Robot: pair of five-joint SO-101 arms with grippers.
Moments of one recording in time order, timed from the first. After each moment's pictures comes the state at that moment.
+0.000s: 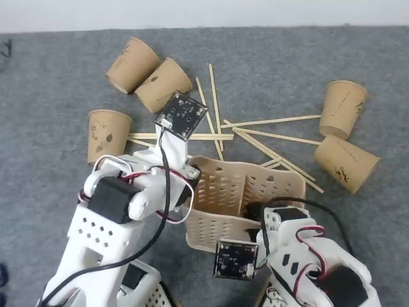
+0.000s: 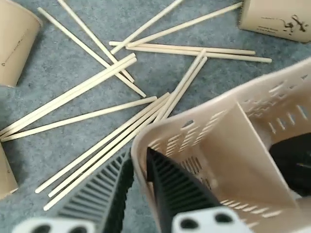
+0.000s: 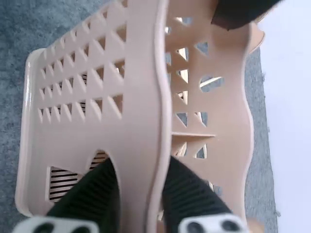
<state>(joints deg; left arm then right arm) 20.2 -44.6 29.1 87.2 0.1 -36.9 -94.4 59.4 85.7 56.5</state>
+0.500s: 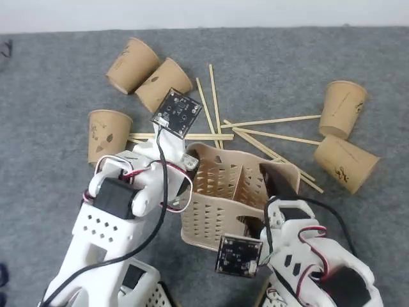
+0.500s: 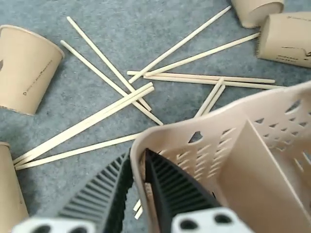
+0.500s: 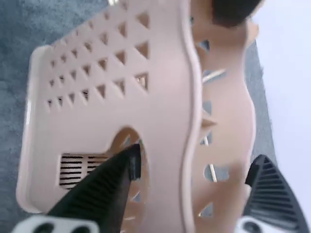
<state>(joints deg) 17.8 -45.4 37.8 73.5 -2.2 -40.1 -94.4 58.5 86.6 52.7</state>
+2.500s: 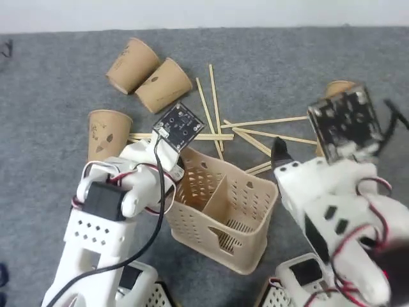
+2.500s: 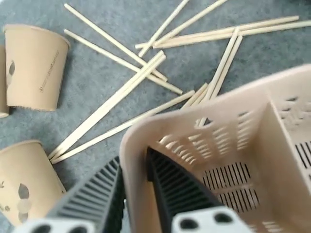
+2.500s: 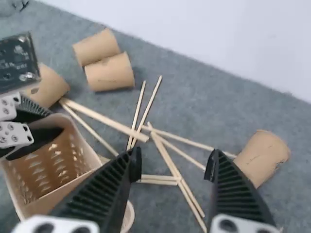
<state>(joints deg) 12.6 -46.2 42.3 74.9 -20.7 -22.3 -47.6 -11.5 100.7 6.9</state>
